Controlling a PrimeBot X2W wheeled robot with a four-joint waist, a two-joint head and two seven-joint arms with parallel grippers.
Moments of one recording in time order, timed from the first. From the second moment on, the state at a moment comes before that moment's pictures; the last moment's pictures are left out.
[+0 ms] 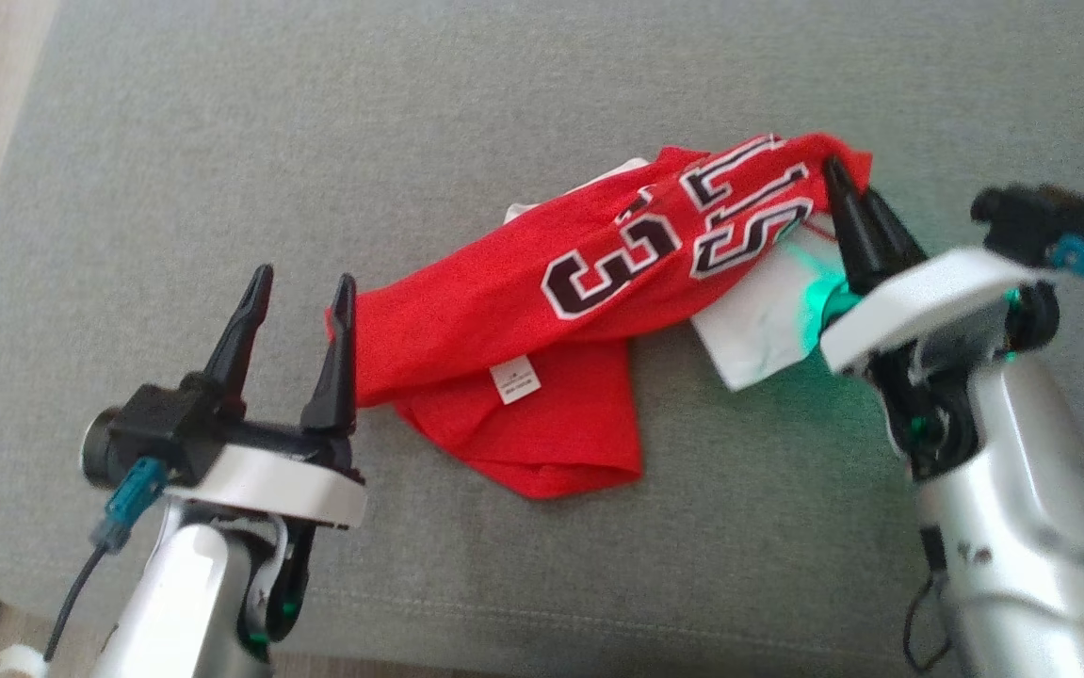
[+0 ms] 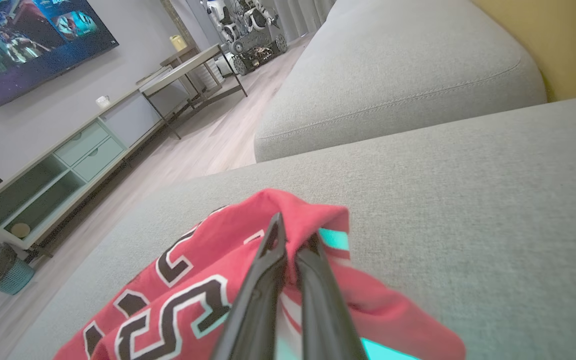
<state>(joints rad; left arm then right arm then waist) -0.17 0.19 -0.31 0.06 -0.30 0.06 -0.25 -0.42 -0.06 0.12 0.25 0.44 0.13 0.16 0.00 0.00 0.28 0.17</state>
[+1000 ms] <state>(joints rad) -0.20 0.12 -0.21 0.10 -0.23 -0.02 -0.25 -0.54 -0.14 0.17 0.47 0.43 0.13 -0.15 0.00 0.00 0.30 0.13</state>
